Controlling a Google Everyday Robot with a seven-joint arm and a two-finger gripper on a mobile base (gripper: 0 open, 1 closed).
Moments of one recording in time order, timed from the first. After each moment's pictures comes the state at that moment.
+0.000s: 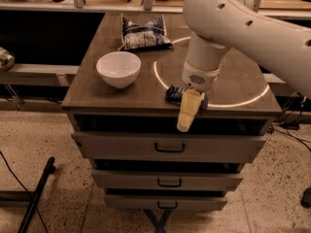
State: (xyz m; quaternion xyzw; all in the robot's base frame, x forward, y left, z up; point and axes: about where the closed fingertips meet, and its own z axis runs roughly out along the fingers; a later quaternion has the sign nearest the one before) arm 0.541 -0.107 0.814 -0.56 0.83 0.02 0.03
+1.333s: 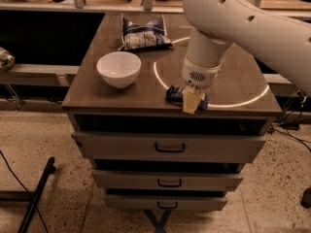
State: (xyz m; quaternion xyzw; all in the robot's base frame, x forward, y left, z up) arm 0.543 -0.107 0.820 -0.56 0.83 0.02 0.04
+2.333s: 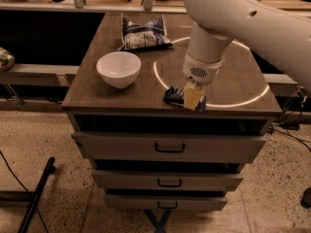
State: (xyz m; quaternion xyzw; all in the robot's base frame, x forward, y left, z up) arm 0.542 -0.107 0.830 -0.56 0.83 0.02 0.04
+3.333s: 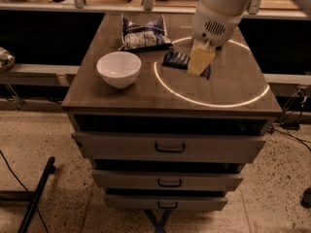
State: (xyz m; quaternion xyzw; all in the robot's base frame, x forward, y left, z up) arm 0.543 -0.103 0.939 -0.59 0.80 0.02 0.12
